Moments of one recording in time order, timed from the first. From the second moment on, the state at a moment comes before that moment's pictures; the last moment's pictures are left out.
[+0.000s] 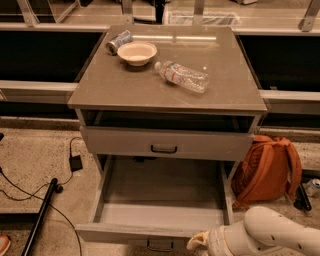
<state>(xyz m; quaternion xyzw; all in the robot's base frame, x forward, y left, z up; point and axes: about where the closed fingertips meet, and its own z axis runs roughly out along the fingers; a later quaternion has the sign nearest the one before) 0.320 -0.111 0.466 -0.68 0.64 0.25 0.25</state>
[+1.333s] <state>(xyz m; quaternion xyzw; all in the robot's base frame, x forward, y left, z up) 0.348 -0.085 0.400 -0.63 0.68 0.24 0.29</state>
